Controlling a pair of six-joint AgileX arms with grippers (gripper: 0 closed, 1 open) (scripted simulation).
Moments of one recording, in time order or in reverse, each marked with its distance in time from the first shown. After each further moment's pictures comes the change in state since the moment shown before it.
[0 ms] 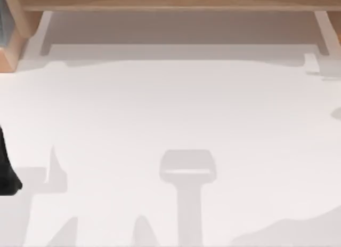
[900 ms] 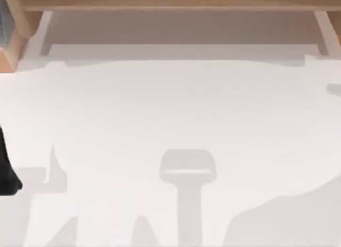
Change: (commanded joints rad) left arm 0.000 0.000 0.000 0.000 0.000 0.000; right arm 0.061 0.124 0.278 -0.157 0.064 0.001
